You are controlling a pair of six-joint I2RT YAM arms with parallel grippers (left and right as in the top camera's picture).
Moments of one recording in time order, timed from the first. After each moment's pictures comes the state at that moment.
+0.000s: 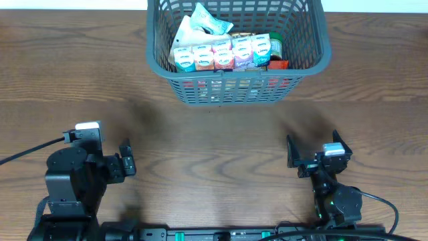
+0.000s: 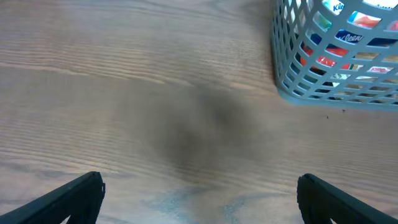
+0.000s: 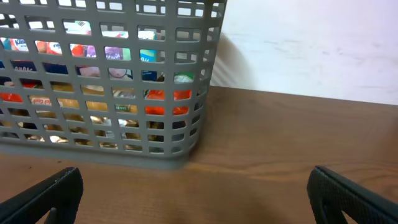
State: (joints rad) left arm -0.03 0.58 0.88 -0.97 -0.06 -0.09; right arm 0.15 0.01 0.01 -0.07 0.05 -0.04
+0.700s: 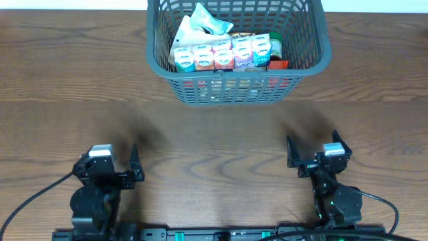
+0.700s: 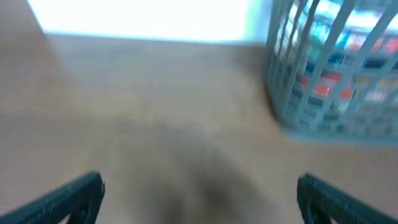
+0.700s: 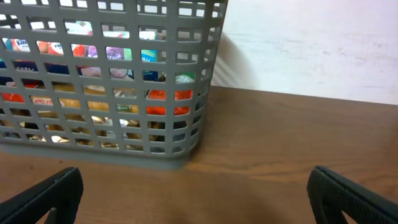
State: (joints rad) left arm -0.04 0.08 0.32 -0.54 -0.06 -0.06; right arm 0.15 0.01 0.01 -0.07 0.05 -0.04
